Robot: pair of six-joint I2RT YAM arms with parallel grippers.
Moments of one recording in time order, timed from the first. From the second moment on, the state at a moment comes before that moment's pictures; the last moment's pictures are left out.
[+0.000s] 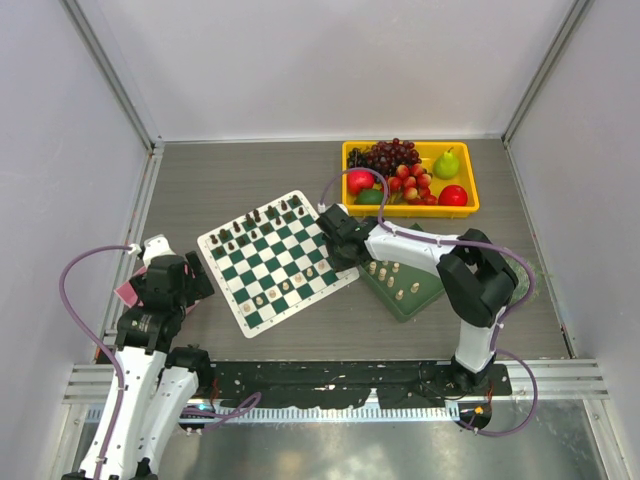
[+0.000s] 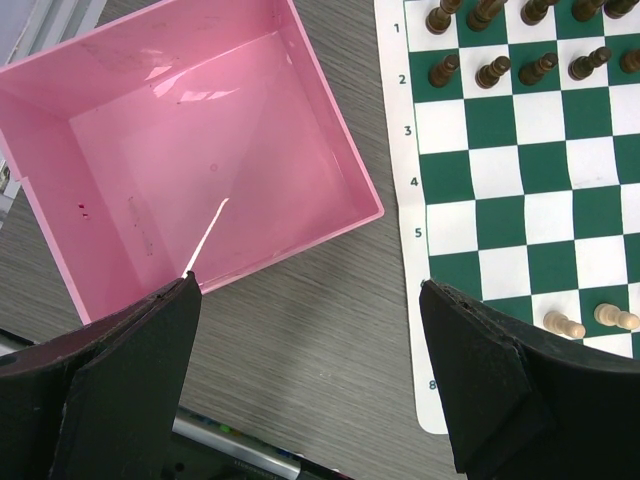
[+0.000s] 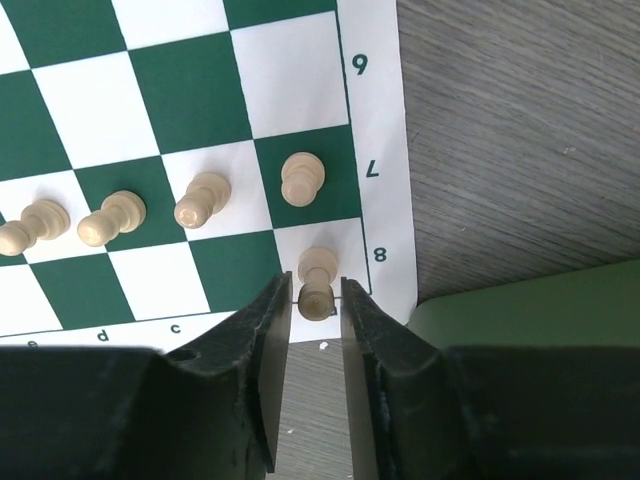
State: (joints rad) left arm -0.13 0.54 0.66 -0.89 -0.39 -0.43; right arm 0.80 1.84 1.24 -0.51 0.17 0.40
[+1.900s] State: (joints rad) left arm -0.13 0.54 0.66 -0.89 -0.38 -0.42; right arm 0.44 1.32 0.73 -0.60 0.21 0.51
